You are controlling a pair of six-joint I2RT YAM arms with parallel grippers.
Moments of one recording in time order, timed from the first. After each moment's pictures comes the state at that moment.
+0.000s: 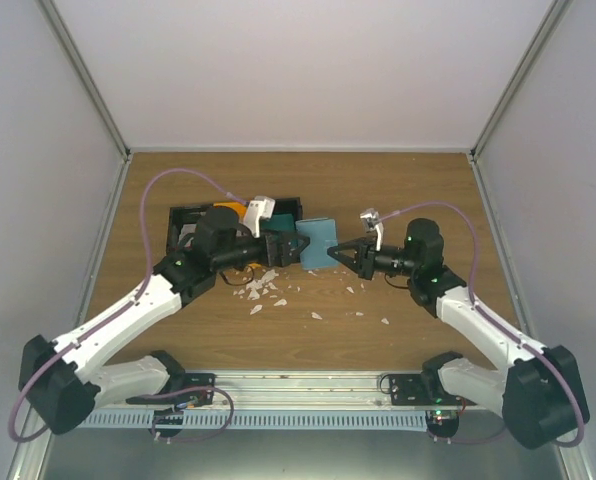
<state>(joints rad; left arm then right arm) -0.67 1.12 0.89 -0.14 0.33 -0.61 0.38 1.09 0.56 0.25 -0.88 0.46</state>
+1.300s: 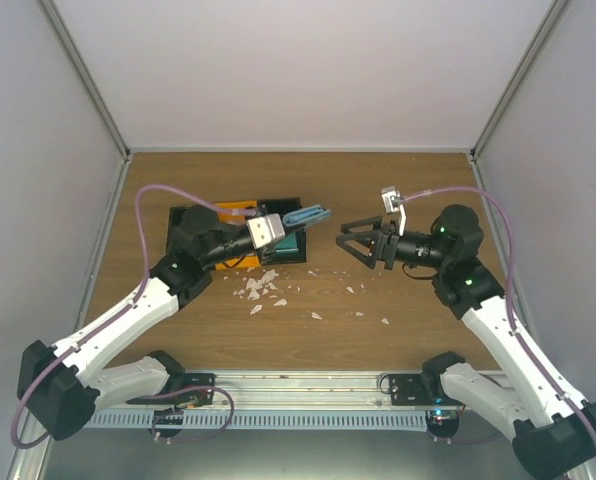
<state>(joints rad) -0.62 1.08 0.87 0.19 0.56 0.33 0.39 0.88 0.85 -0.02 -0.94 0.59</state>
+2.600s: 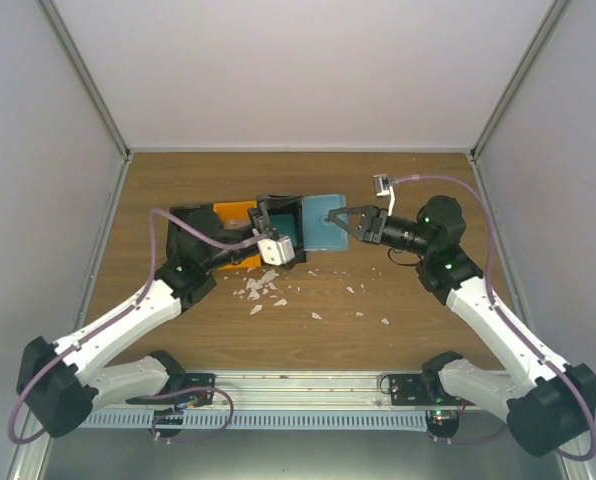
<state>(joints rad) -0.67 1.11 0.84 0.32 0.48 0.90 0.42 1.05 0.83 0.23 -0.84 1.05</state>
